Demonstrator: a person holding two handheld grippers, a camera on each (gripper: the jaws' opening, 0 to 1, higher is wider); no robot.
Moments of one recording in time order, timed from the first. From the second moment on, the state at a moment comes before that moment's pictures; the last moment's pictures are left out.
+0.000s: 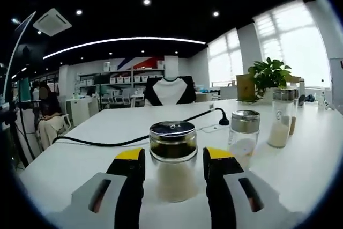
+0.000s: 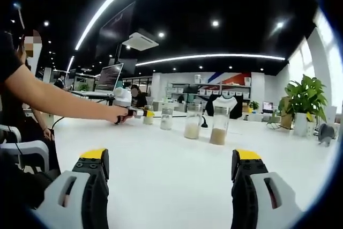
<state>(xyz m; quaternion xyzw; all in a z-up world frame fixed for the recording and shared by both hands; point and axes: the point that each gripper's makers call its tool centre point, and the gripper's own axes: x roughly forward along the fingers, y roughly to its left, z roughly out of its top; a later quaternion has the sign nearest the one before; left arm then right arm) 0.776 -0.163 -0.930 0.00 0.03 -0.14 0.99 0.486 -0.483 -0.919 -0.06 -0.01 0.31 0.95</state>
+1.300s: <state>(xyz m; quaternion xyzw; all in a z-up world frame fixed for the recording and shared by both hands) 0.766 -0.170 -0.924 0.03 0.03 -0.17 0.99 0.485 -0.487 -0.913 -0.05 -0.04 0.31 0.95</state>
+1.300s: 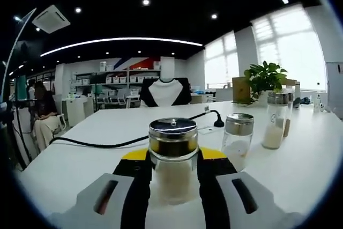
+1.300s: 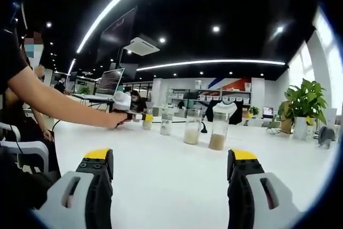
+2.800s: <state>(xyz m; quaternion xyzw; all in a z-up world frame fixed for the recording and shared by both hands) 0.648 -0.228 -0.914 0.02 0.04 -0.24 0.97 0.481 -0.454 -0.917 -0.03 0.00 0.33 0.94</state>
